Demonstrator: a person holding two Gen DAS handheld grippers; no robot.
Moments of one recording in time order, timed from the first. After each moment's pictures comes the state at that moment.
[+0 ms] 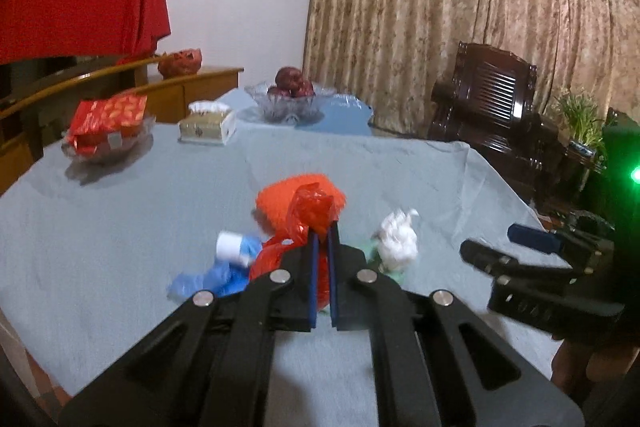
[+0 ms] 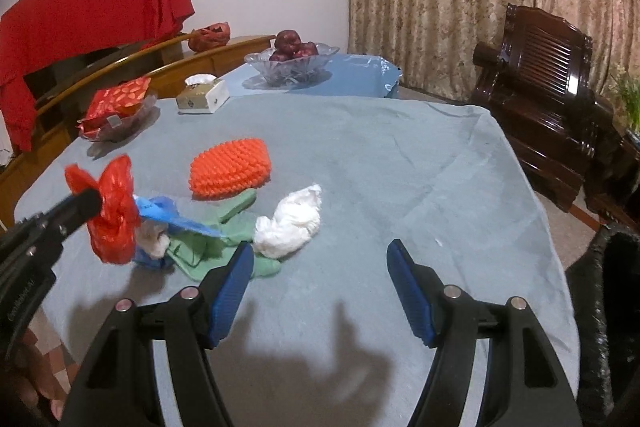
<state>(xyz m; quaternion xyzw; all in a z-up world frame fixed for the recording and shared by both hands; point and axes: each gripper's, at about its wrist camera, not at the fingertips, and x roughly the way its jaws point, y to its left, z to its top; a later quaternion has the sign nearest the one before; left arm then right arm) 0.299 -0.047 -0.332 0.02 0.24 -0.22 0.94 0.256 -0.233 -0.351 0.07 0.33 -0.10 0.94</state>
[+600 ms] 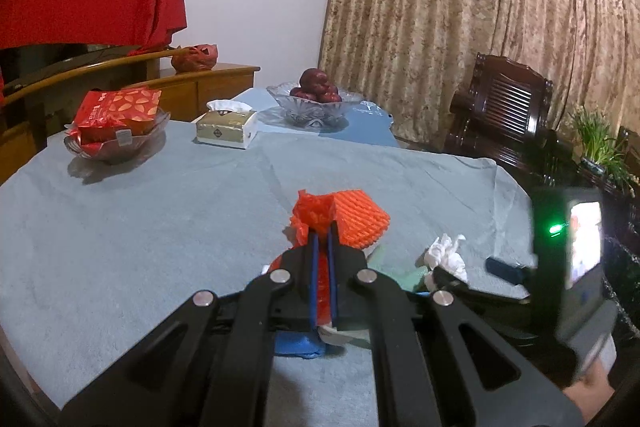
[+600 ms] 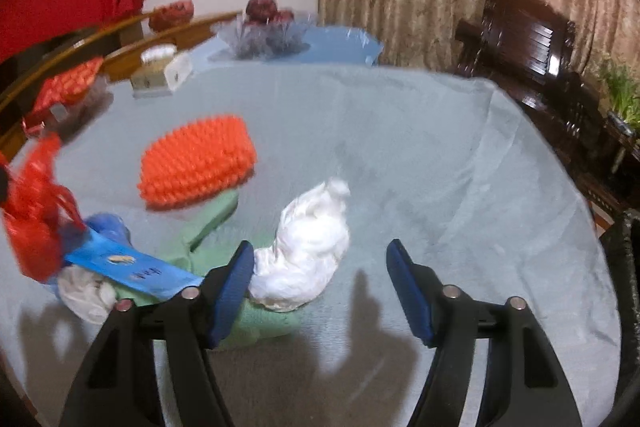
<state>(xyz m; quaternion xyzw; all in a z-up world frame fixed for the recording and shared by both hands) 0.349 -0.016 -0.338 0.00 0.25 -0.21 0.95 0.341 -0.213 -0.406 0.07 0.38 -0.16 0.91</state>
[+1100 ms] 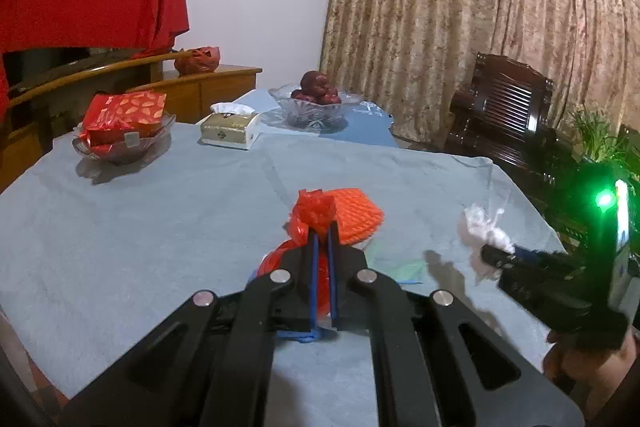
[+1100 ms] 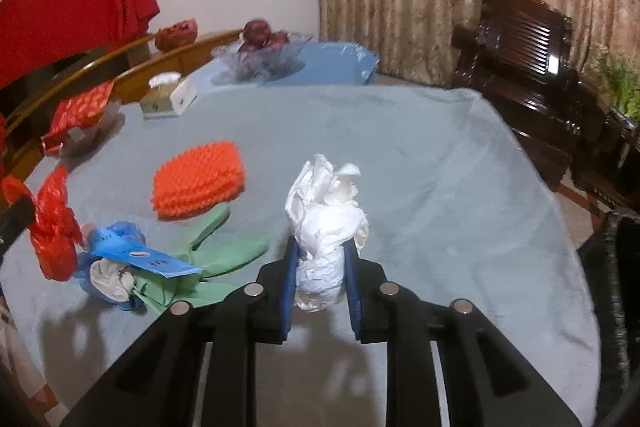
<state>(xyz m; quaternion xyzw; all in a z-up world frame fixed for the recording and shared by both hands) 0.331 -0.016 -0.326 0.00 0.25 -0.20 0.95 0.286 -0.242 -0.363 0.09 0.34 -0.15 0.92</state>
